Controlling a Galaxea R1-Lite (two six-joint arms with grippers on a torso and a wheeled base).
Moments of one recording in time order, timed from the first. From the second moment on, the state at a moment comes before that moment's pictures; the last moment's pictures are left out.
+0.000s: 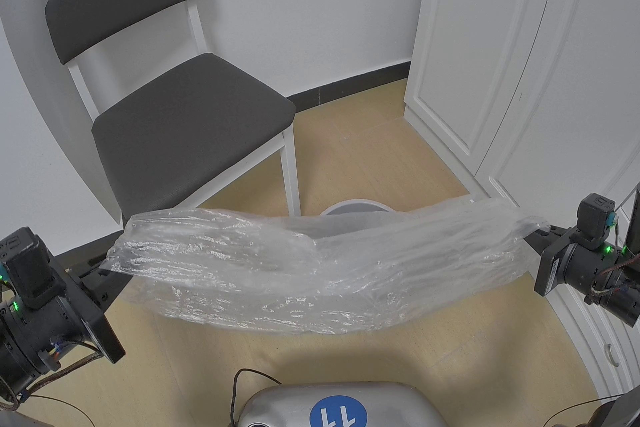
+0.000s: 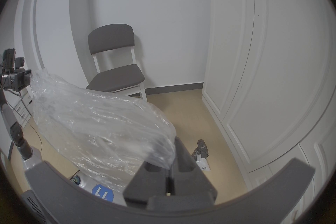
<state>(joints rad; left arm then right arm) -0.81 0.99 -0.40 -0.47 0.34 0.01 0.53 1.26 -0.43 -0.62 -0.23 -0.05</state>
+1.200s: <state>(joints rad) -0.73 0.99 -0.42 -0.40 0.34 0.01 0.49 1.22 -0.33 -0.62 -0.22 -0.20</state>
